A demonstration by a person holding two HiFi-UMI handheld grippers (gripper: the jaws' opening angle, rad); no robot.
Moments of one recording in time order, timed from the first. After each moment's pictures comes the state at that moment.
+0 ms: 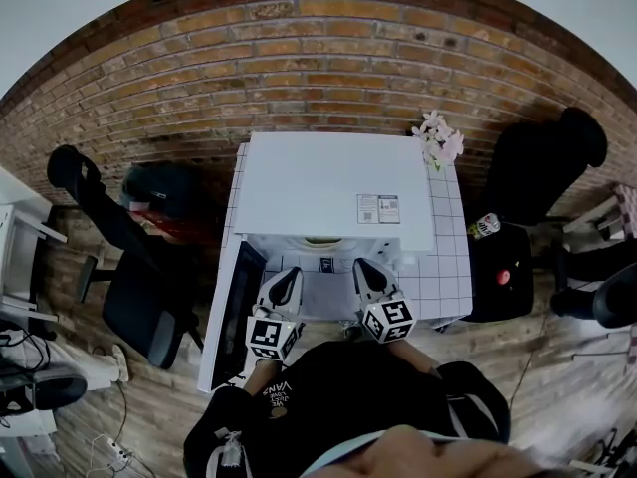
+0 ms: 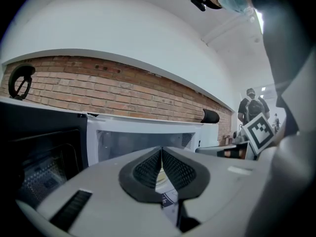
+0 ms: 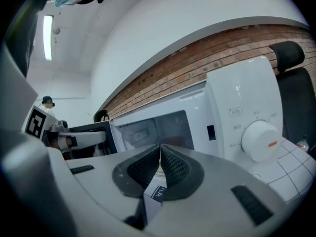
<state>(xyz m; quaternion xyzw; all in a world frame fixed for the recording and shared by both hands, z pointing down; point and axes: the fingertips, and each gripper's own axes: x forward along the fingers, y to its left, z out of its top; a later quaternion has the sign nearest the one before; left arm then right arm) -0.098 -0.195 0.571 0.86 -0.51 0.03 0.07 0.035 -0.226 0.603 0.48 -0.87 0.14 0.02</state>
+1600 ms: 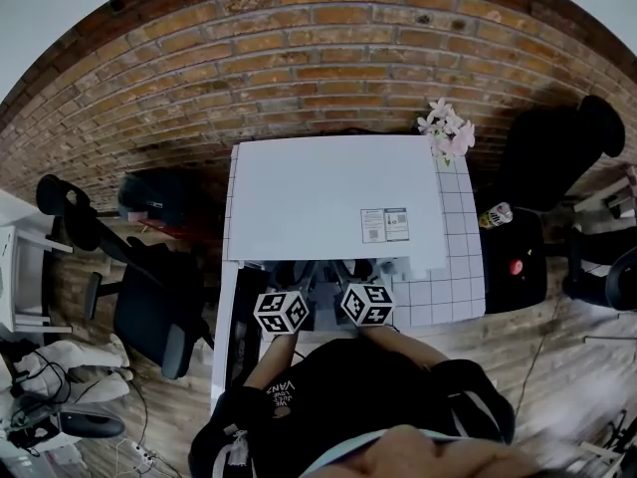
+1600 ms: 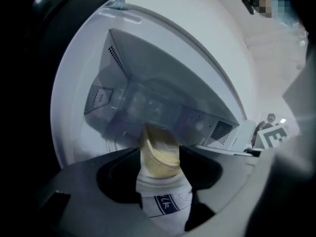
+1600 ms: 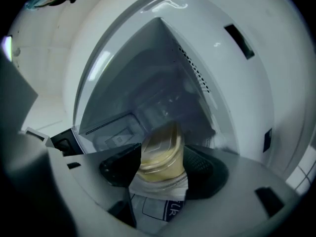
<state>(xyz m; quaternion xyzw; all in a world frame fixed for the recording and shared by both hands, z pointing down) -0.099 -0.292 0.659 0.81 -0.52 0.00 0.27 -0.003 -0.305 0.665 0.53 -0.79 0.29 -0.03</state>
